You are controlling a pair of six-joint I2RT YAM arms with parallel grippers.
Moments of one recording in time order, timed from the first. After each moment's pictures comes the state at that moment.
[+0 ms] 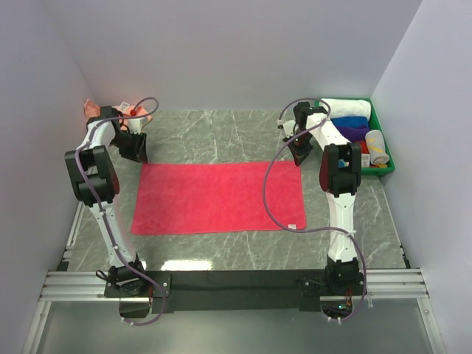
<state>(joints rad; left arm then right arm) 0.24 2.20 1.81 -0.90 0.43 0.44 0.13 2.41 2.10 -1.14 -0.12 -0.43</state>
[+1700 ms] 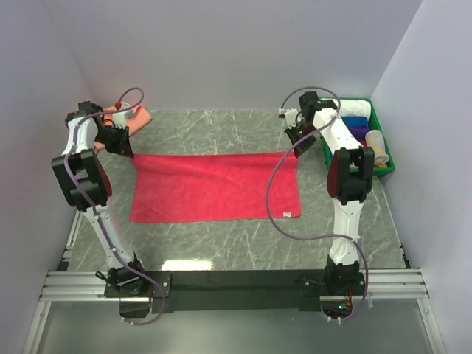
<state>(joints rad) 0.33 2.17 1.90 -1.02 0.55 0.57 0.13 2.23 2.03 -1.12 -0.20 -0.46</state>
